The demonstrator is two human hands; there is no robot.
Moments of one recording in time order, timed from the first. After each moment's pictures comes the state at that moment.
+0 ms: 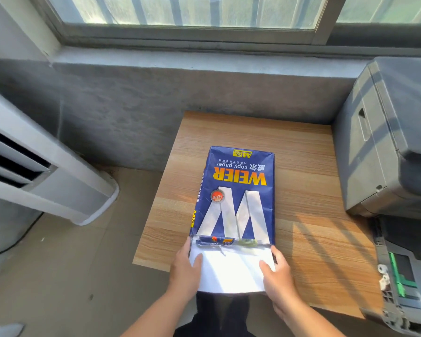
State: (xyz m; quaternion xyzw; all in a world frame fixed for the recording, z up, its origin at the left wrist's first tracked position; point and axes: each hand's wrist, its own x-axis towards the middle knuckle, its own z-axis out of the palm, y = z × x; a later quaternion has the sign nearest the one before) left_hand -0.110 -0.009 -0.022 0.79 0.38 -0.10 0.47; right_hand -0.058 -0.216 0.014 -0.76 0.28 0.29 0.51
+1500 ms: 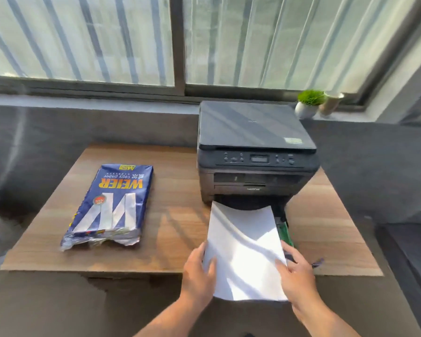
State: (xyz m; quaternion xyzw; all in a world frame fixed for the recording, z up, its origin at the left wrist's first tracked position) left_hand -0.140 -0.418 0.049 0.82 0.17 0.00 0.55; right_hand -0.125 -0.631 0.096 -0.77 0.27 0.05 0.58
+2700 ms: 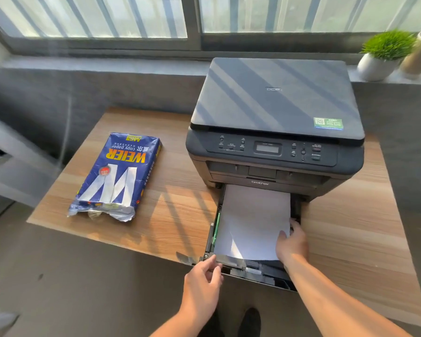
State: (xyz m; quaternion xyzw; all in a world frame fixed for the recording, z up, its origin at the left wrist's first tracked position) left_hand -0.105 -0.513 0.029 0.78 0.36 -0.04 0.51; right_hand 0.049 -0.682 -0.008 -0.82 0.27 0.16 0.49
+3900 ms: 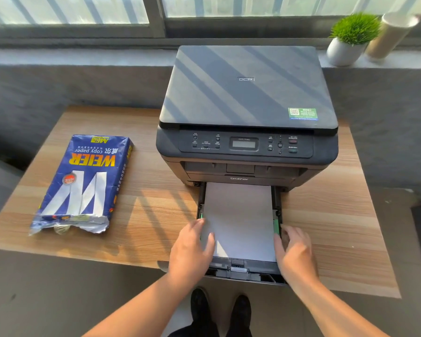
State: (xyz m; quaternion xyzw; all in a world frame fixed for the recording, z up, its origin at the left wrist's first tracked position) left_hand -0.028 -0.496 0.034 0.94 0.15 0.01 0.30; right_hand 0.016 -0.739 0.001 -0.94 0.07 0.06 0.32
